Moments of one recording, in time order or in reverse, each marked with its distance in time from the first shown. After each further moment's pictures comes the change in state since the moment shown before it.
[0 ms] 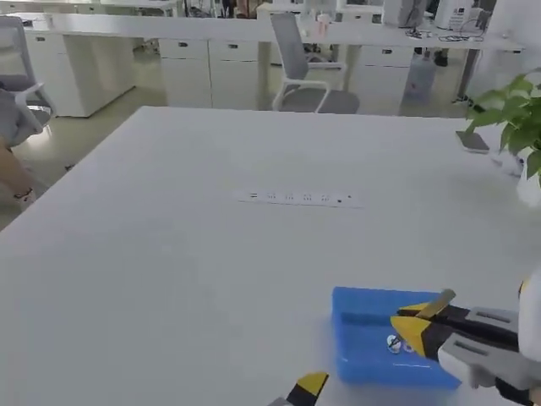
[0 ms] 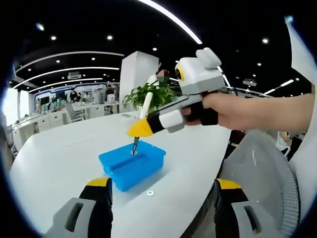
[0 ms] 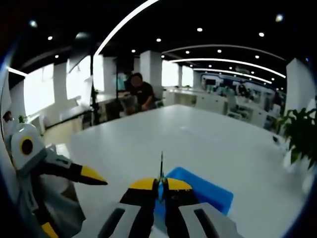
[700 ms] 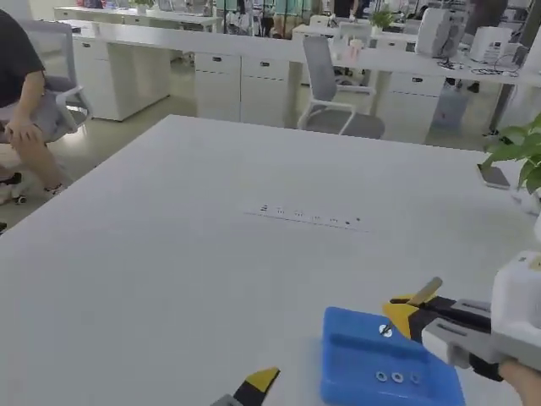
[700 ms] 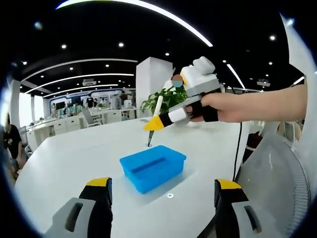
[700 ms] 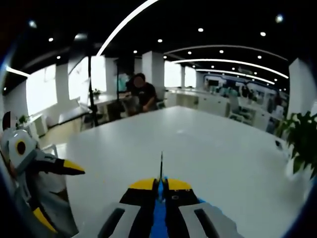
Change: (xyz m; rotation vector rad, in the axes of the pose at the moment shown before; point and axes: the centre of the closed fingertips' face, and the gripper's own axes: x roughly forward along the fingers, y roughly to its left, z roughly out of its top) left arm -0.013 0.038 -0.001 -0.045 -0.027 0.208; right arm 0.026 -0.046 0.013 -0.020 0.008 0.051
